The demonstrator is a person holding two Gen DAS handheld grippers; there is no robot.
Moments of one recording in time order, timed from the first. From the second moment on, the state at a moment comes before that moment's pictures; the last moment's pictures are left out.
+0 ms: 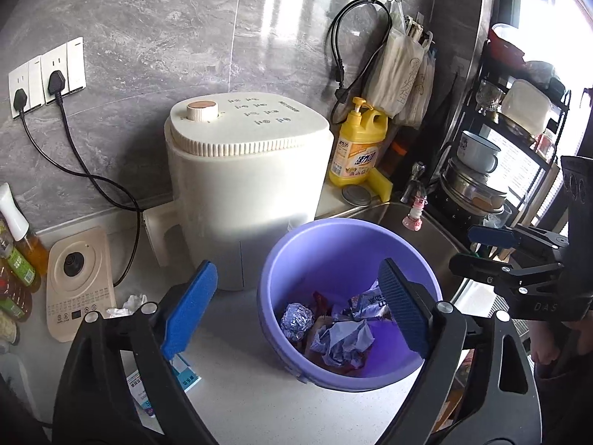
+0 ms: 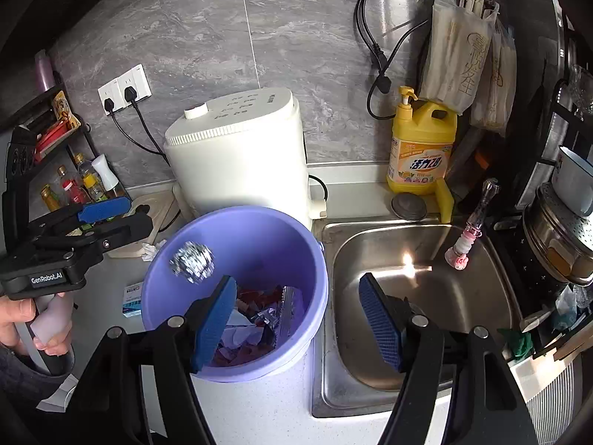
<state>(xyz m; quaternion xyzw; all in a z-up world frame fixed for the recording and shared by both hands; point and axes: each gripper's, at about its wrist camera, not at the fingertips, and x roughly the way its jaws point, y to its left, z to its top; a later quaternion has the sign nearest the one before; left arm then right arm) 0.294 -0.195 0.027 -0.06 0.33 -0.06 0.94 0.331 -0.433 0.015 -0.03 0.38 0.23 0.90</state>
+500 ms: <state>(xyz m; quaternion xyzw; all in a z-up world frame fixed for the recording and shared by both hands) 0.245 -0.099 0.022 -0.08 0.33 0.02 0.94 0.316 -0.367 0.023 -0.05 0.37 0.27 0.89</state>
